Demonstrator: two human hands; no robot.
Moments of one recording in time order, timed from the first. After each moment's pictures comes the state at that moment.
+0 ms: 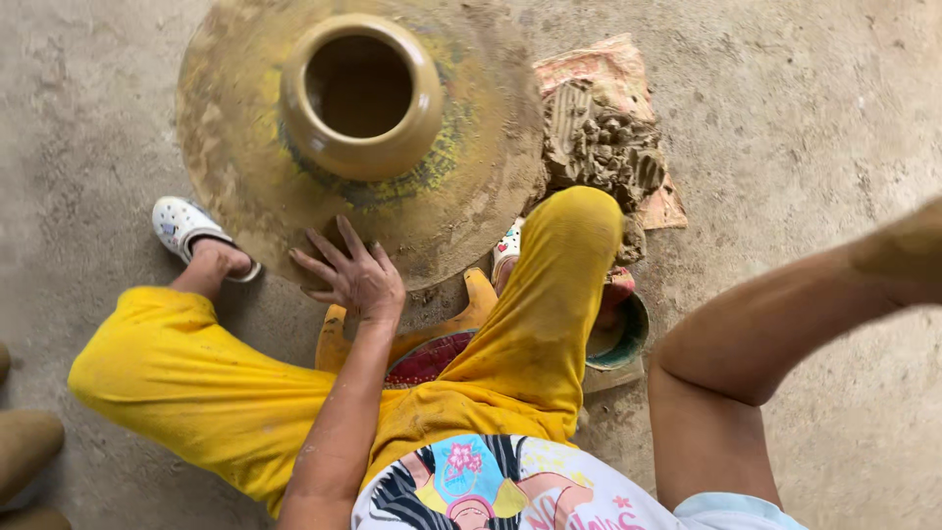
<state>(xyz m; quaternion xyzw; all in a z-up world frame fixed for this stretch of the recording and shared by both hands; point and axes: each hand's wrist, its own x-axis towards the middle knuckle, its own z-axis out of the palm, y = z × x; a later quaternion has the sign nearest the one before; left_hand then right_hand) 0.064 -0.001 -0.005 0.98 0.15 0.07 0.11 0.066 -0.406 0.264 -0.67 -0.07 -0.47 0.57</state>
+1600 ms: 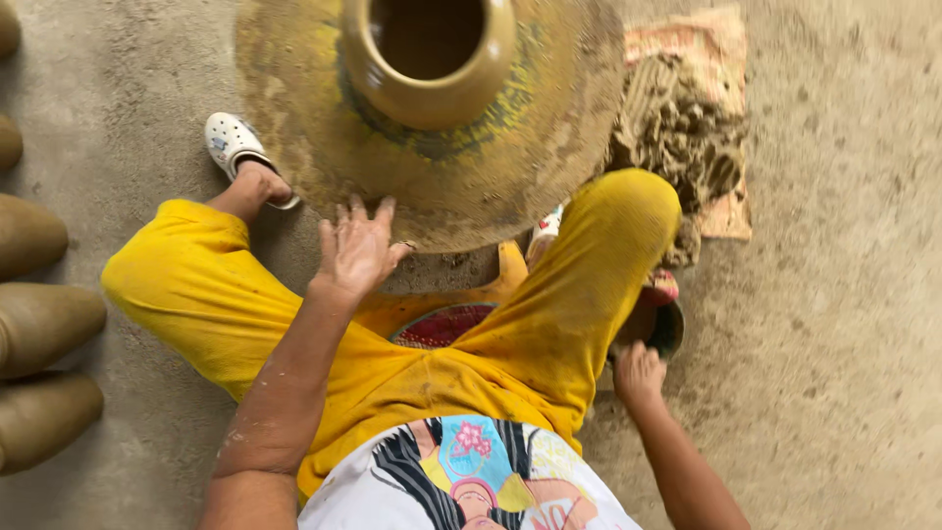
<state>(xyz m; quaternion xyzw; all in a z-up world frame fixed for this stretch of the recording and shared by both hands) 0.067 0.056 0.071 0.98 -0.06 -0.20 0.03 -0.200 -0.395 -0.157 -0.92 0.04 0.36 -0.17</state>
